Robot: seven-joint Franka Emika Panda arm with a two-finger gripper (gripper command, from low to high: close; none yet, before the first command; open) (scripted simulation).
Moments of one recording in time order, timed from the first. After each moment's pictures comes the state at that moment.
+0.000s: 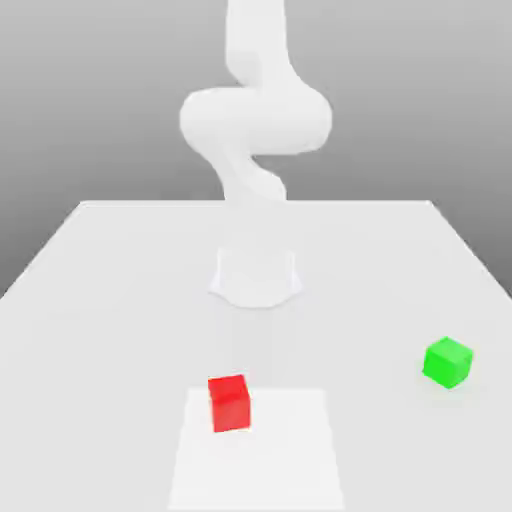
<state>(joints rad) 0.01 -0.73 -0.03 -2.36 0.01 2.35 0.76</state>
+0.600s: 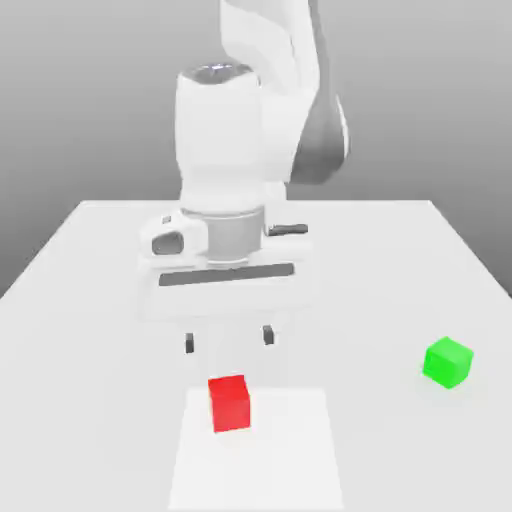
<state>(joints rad) 0.05 -0.05 -0.15 -2.83 -0.01 2.81 0.48</state>
